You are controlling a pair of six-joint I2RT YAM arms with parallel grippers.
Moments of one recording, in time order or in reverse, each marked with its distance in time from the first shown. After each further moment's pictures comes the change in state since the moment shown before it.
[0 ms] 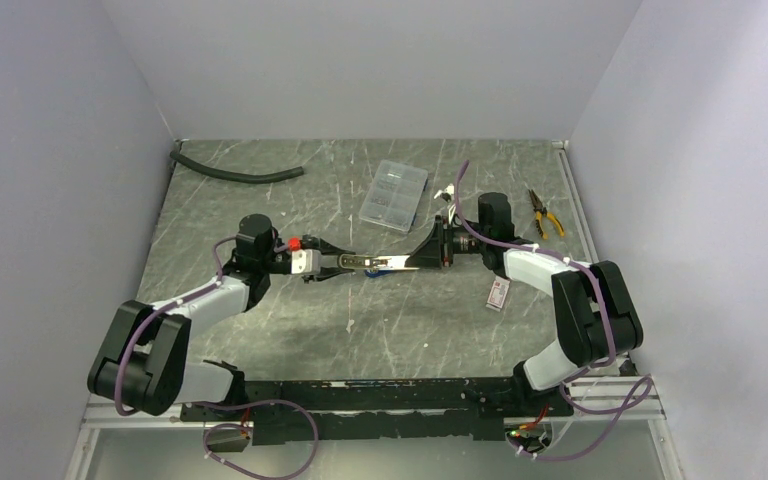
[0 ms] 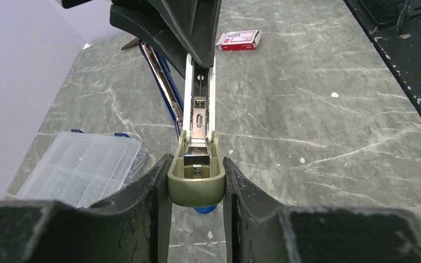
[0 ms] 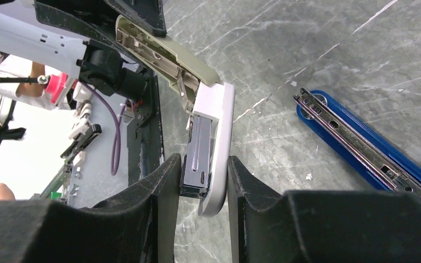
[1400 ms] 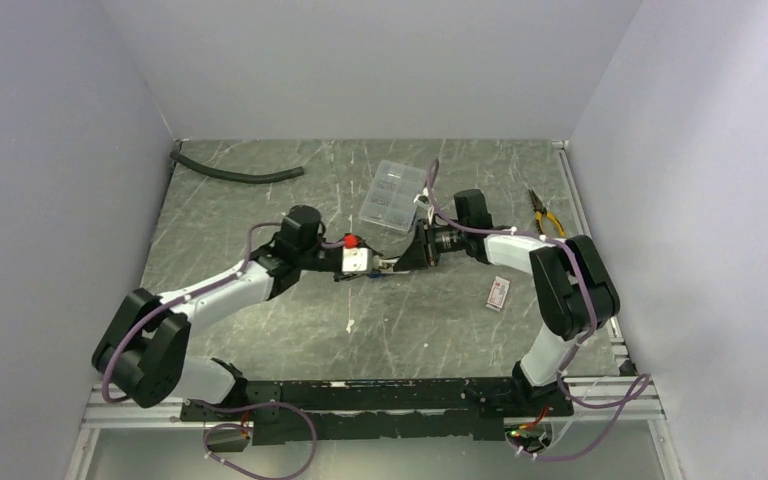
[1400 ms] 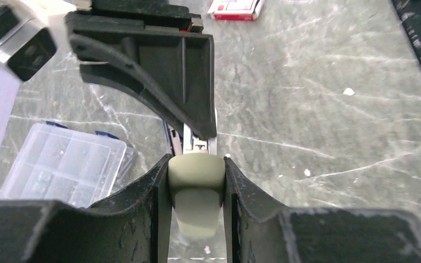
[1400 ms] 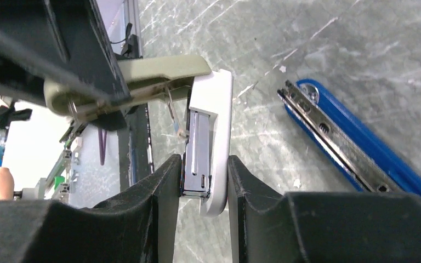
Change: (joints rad) left arm -0.300 0.076 0.267 -0.440 -0.416 0.151; right arm 0.084 0.194 0.168 -0.188 0.041 -0.128
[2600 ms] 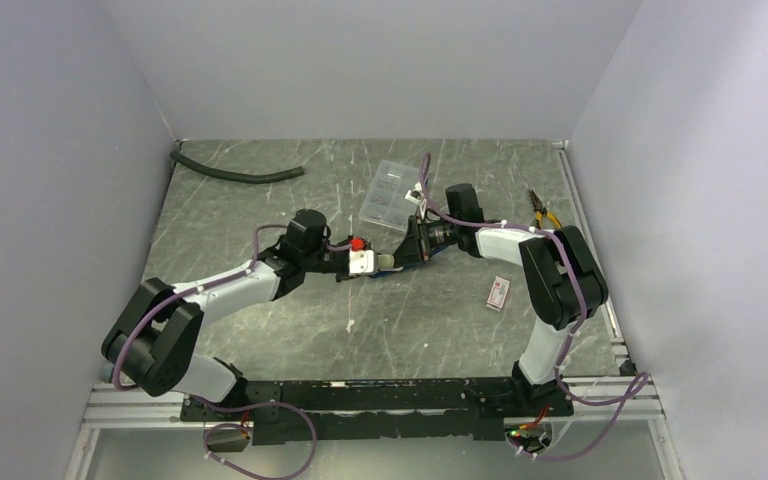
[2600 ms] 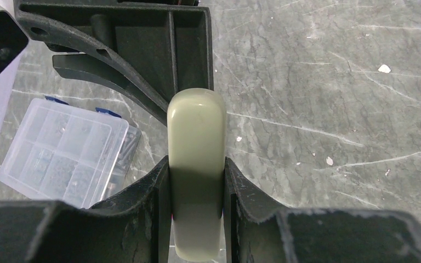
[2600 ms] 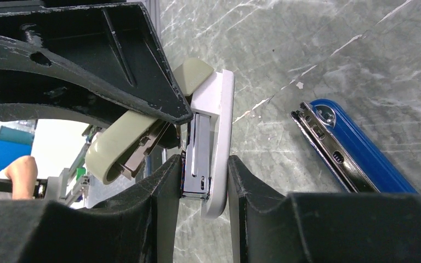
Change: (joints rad) left arm 0.013 0.030 -0.076 0.116 -0.042 0.010; right arm 0.027 0.069 0.057 0.037 -0.070 0.068
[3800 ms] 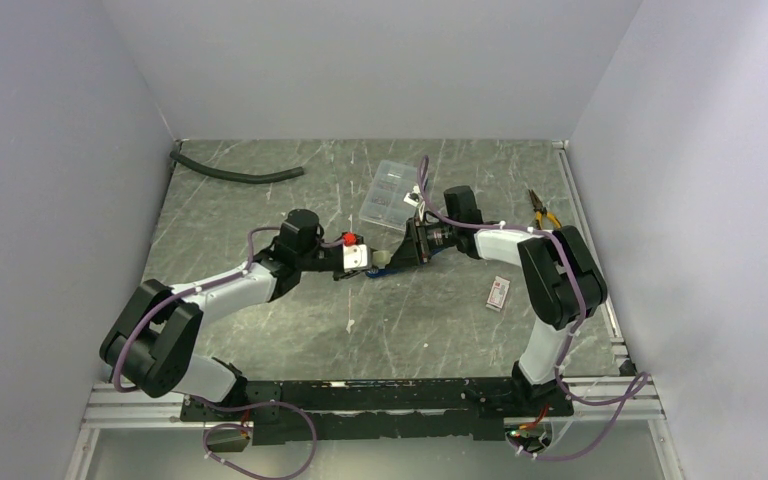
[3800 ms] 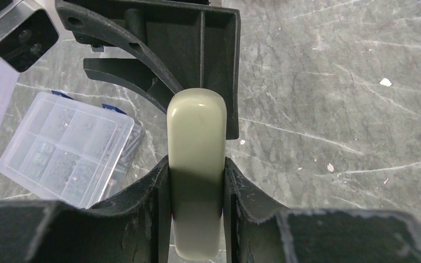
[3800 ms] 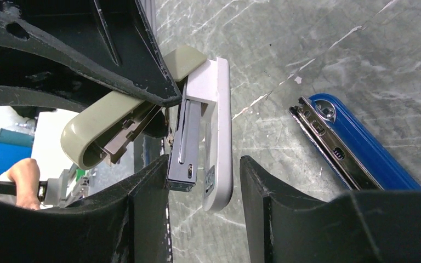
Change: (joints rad) left arm 0.035 -0.002 -0.013 0.058 0.034 -0.086; right arm 0.001 0.000 -0.010 -0.008 0.021 0.000
